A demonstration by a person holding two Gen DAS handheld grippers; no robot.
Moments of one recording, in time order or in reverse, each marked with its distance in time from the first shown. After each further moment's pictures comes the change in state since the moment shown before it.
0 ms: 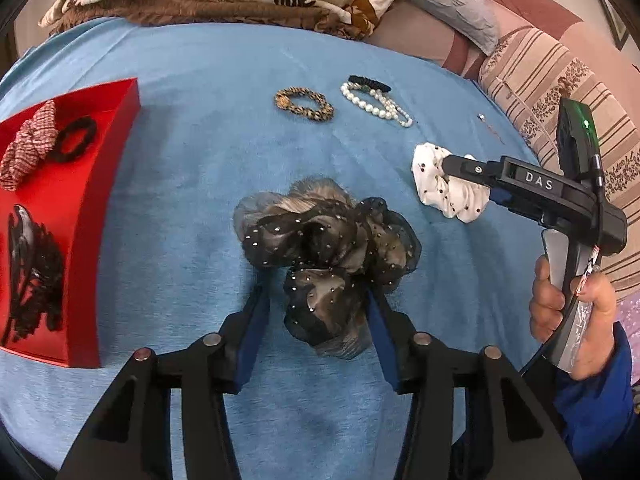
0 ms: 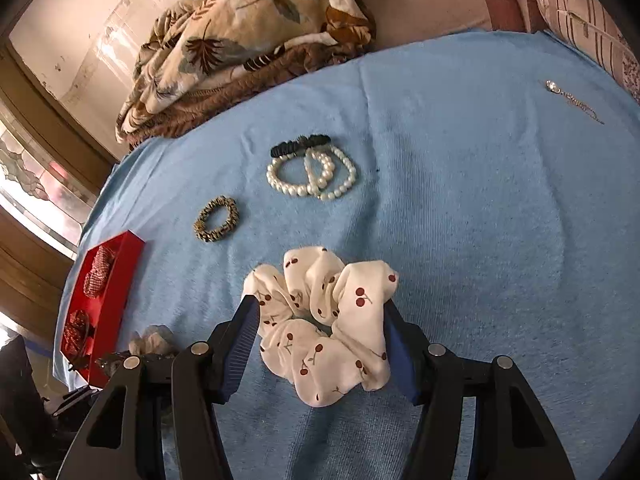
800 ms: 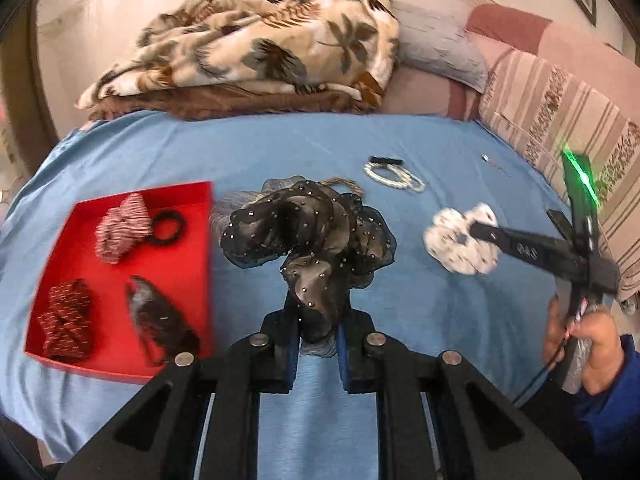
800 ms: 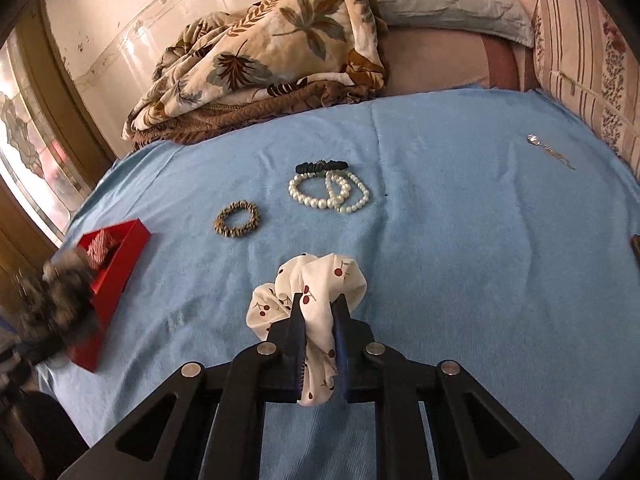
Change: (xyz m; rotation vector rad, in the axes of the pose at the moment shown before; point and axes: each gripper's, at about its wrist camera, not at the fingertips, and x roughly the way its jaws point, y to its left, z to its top) left arm -0.093 0.015 -0.010 0.111 -0.262 0.173; right arm -0.037 0.041 -0.040 -0.134 -0.153 -0.110
